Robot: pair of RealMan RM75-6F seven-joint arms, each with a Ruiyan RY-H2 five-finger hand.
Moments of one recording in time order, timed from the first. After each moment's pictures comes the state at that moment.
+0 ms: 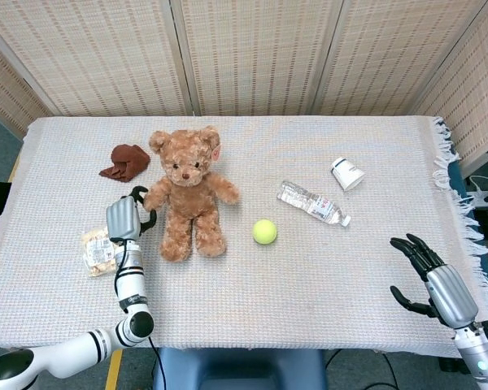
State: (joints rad) left arm -0.71 -1.91 -0.53 -1.21 0.80 1.31 0.50; right arm 0.15 -1.12 -0.05 -1.49 -1.74 1.55 0.46
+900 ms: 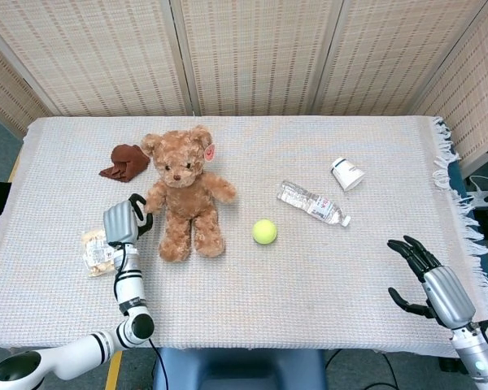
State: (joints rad) left arm -0.70 -1.94 -0.50 -1.11 0.83 1.32 0.44; right arm 0.16 -1.12 -0.06 -1.50 -1.73 1.53 0.46
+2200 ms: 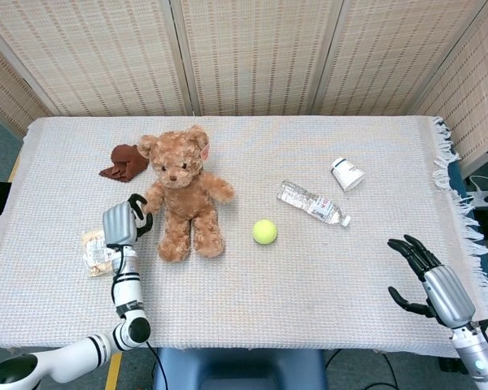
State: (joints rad) left arm -0.67 -1.93 -0.47 -1.12 0.89 1.32 0.38; right arm 0.16 -1.12 -0.06 -1.49 -1.73 1.53 0.47
